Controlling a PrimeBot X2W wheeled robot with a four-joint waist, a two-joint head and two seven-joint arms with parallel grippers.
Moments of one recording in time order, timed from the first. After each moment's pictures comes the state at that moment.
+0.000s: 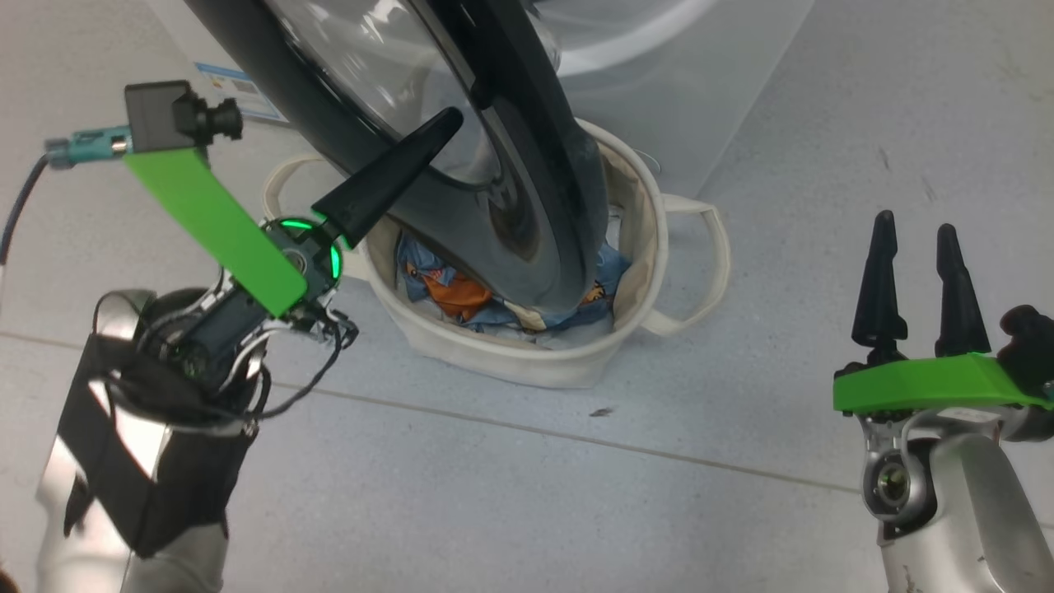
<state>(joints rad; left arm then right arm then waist) -0.70 0.16 -0.18 0.05 -1.51 -0.12 0.66 -0.32 -0.06 -0.03 0.17 0.37 0.13 -0.25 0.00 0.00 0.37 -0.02</state>
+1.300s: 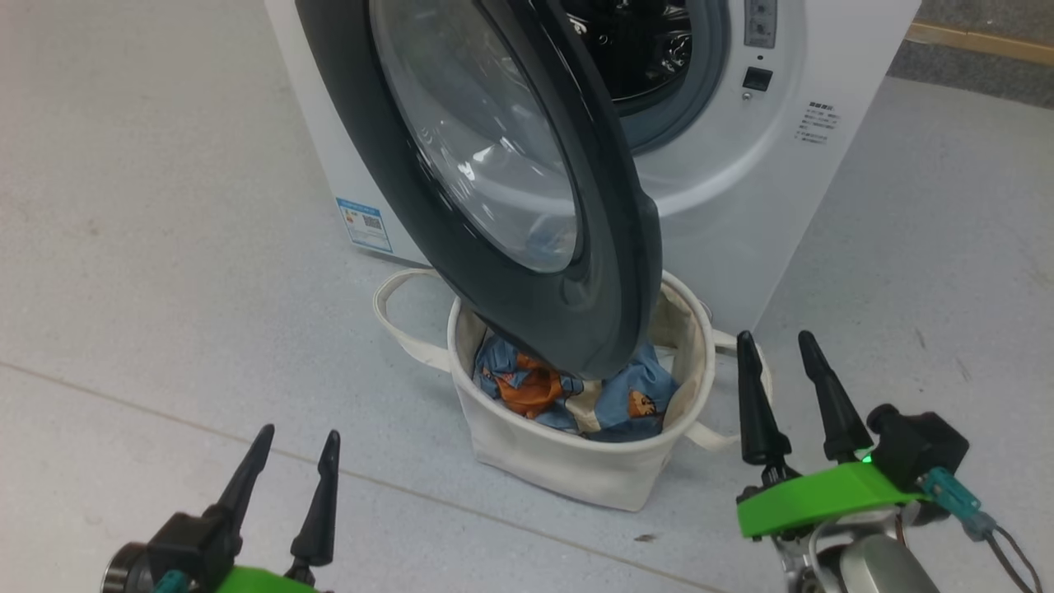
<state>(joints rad) -0.07 0.30 -0.29 0.16 -0.37 0.08 -0.25 -0.13 -0.06 0.20 0.12 0.35 0.13 -0.25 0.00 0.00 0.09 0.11</state>
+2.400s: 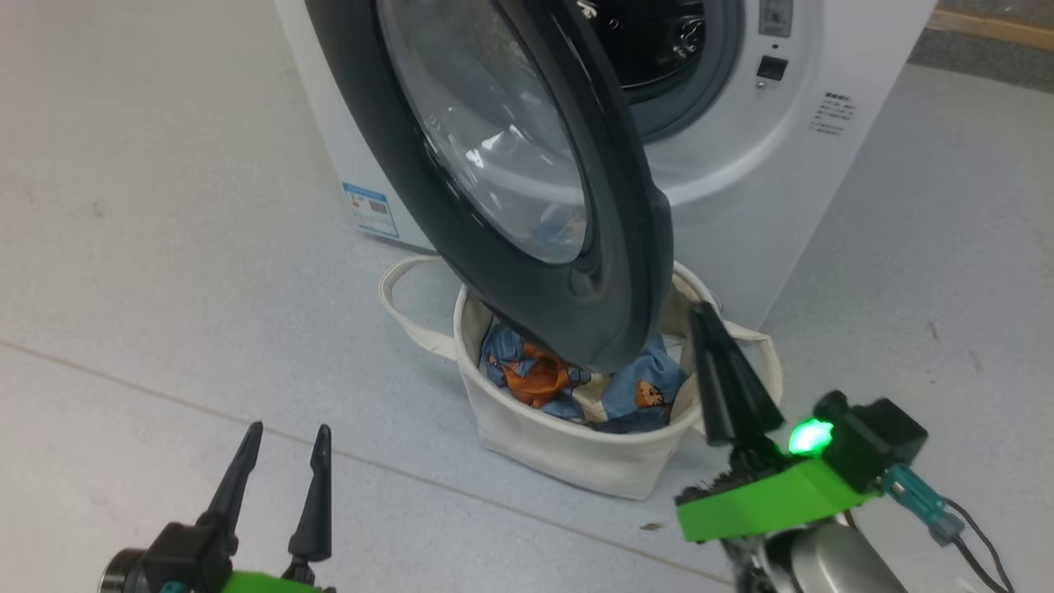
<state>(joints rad) -0.02 0.11 -0.06 0.15 -0.16 -0.07 -0.25 -0.15 -0.06 0.35 -0.02 0.36 0.13 -0.25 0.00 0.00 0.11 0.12</state>
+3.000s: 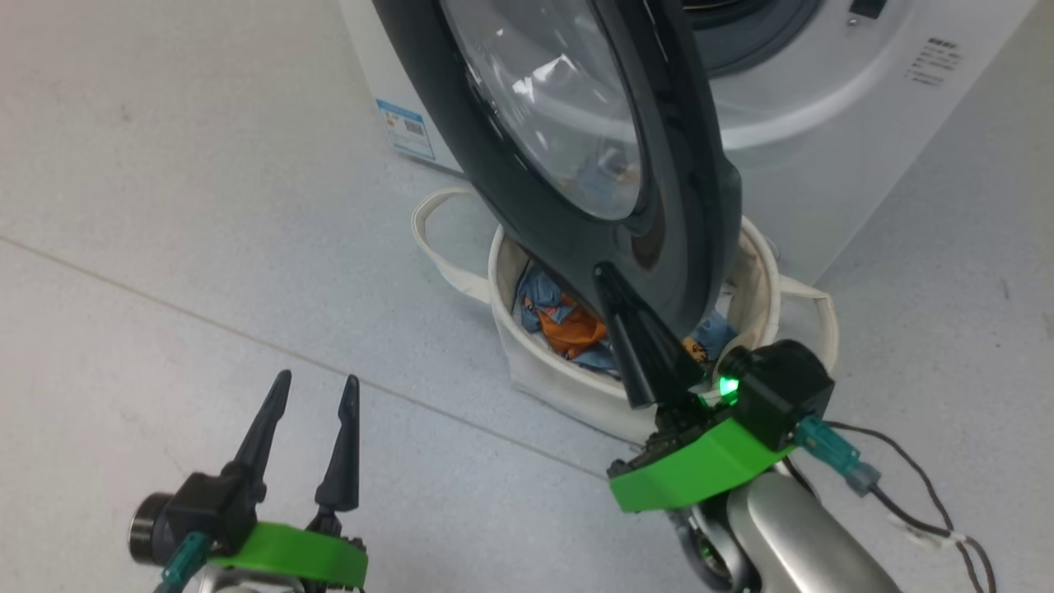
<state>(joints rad) -0.12 0.06 -0.07 0.18 -0.14 -0.10 -0.25 -0.34 -0.06 0.53 0.04 0.30 0.13 -0.25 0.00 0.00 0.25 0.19</state>
